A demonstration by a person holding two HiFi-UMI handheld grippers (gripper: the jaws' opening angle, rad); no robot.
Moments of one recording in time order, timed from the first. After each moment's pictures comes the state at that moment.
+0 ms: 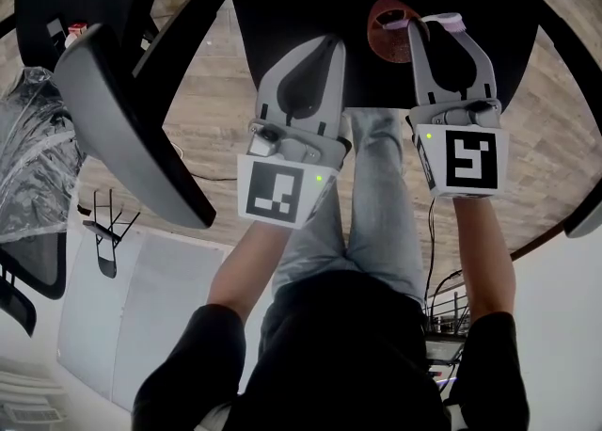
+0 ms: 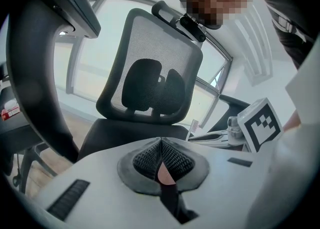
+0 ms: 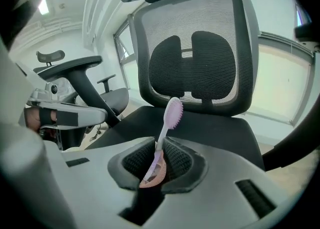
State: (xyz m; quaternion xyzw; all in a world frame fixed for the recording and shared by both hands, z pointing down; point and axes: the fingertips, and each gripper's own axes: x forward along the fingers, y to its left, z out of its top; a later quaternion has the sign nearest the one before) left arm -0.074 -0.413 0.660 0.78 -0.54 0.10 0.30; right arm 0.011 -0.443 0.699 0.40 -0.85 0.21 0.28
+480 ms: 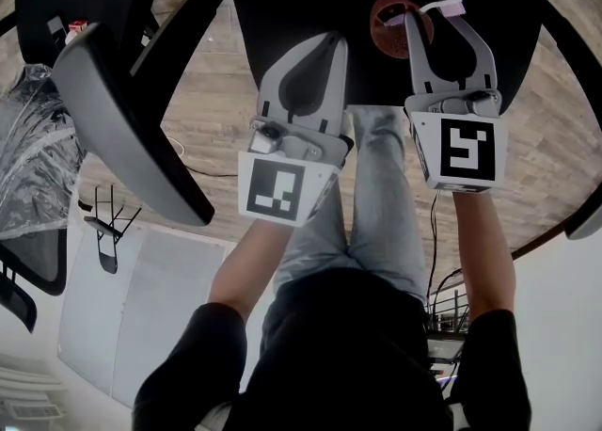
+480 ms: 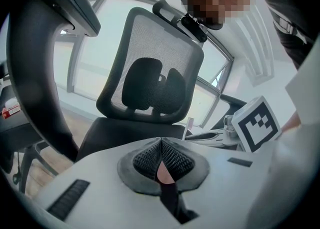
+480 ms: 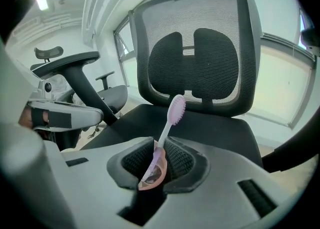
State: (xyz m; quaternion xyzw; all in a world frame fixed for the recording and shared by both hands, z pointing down) left arm -0.072 -0.413 0.661 0.77 -0.54 0.11 0.31; right arm 0.006 -0.452 0.703 0.40 -0.84 0.21 0.29
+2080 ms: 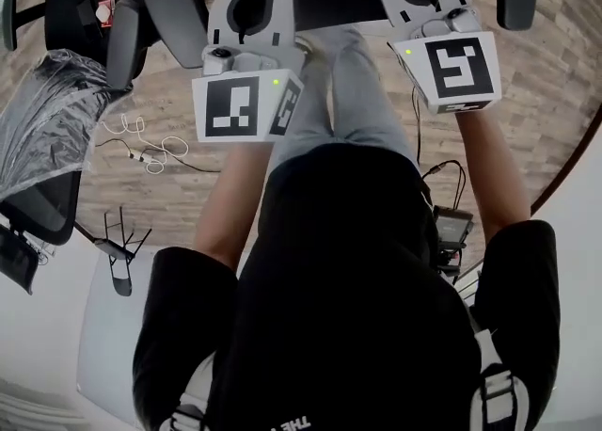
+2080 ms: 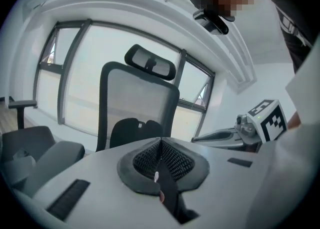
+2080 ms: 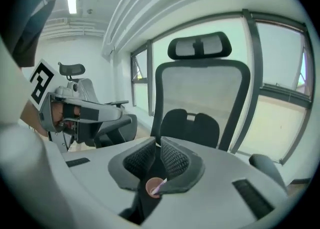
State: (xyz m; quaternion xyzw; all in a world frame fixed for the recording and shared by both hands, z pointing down) left arm -0.071 -0.382 0.398 0.82 -0.53 0.06 0.20; right arm 0.019 -0.395 0.420 0.39 -0.89 0.09 0.23
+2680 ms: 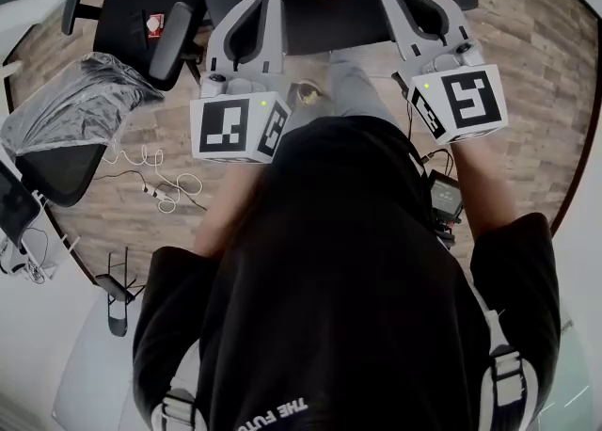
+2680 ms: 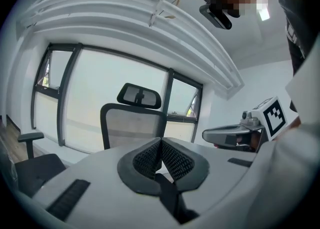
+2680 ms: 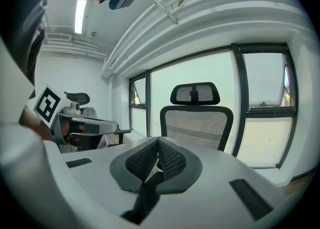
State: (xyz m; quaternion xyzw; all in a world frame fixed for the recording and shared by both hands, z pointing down) left arm -0.101 -0.274 0.213 0.84 -0.52 0.03 0.13; right arm 0.022 -0.283 0.208 0.44 -0.89 0.05 0.11
